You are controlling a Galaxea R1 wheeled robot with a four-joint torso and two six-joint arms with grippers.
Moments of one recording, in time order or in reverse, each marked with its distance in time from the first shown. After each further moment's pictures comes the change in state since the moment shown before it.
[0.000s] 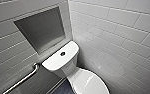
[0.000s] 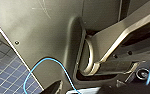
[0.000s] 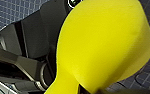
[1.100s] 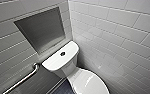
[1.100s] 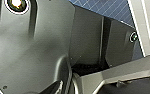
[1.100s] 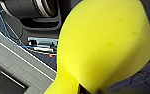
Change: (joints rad) left arm -0.133 -0.166 0.301 -0.064 0.003 -0.004; right arm -0.077 0.197 -0.125 0.296 -0.343 -0.524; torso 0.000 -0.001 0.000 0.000
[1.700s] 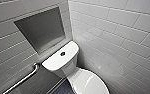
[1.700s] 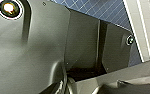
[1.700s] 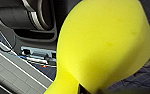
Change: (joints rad) left arm -0.010 0.020 -0.003 0.000 -0.006 0.000; right arm 0.052 0.067 -0.125 0.144 -0.017 -0.153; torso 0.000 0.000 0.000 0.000
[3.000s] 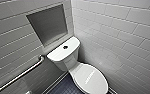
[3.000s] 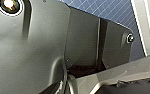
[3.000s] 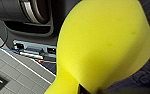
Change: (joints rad) left arm 0.011 -0.001 0.001 0.000 0.006 0.000; right arm 0.028 0.116 -0.183 -0.001 -0.121 -0.009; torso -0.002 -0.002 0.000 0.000
